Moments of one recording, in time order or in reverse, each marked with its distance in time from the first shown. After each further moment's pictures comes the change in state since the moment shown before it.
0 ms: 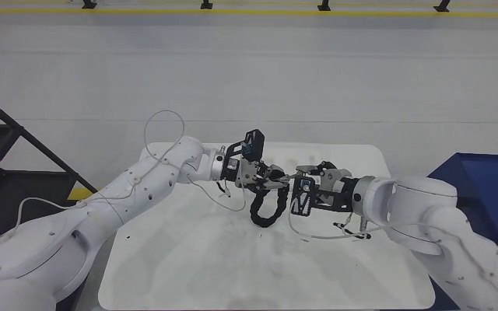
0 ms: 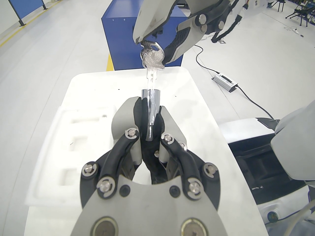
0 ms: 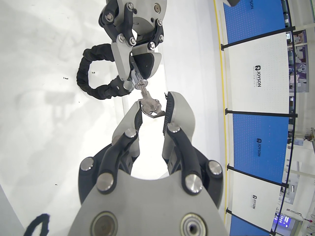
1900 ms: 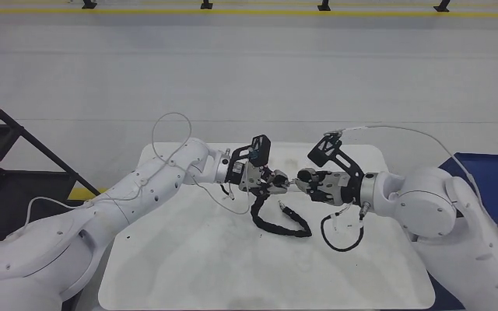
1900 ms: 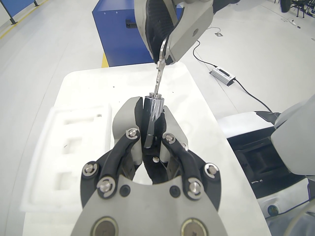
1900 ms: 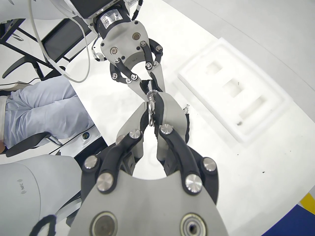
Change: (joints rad) left arm 0.007 -0.032 0.000 0.027 0.049 0.000 -0.009; right arm -0.026 -0.014 0.077 0.121 0.749 0.623 0.192
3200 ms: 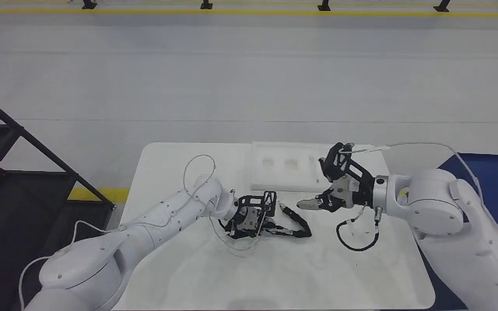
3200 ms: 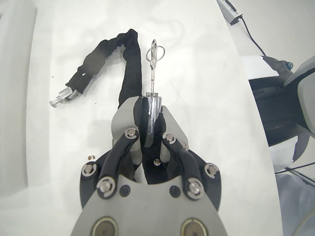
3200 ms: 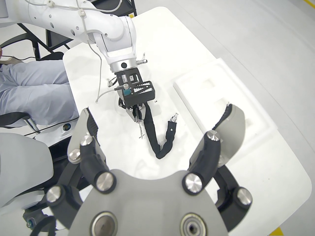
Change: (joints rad) left arm 0.203 -0.137 0.000 0.188 0.217 0.000 -0.231; right arm -0.079 0.021 0.065 0.128 -0.028 -0.428 -0.151
